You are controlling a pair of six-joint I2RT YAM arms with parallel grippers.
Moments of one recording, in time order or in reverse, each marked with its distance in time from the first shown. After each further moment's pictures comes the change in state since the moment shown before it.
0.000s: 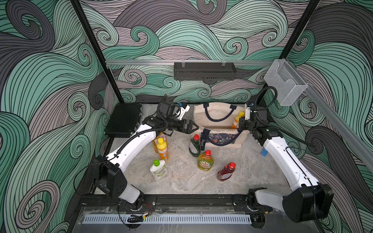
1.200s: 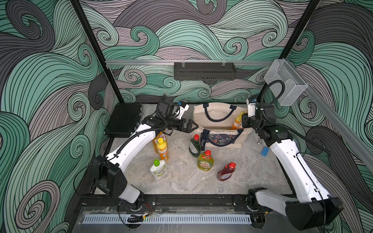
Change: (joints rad) left arm 0.008 0.000 0.000 0.015 0.006 -0.011; right arm 0.040 -0.068 0.135 -0.133 0.006 -0.088
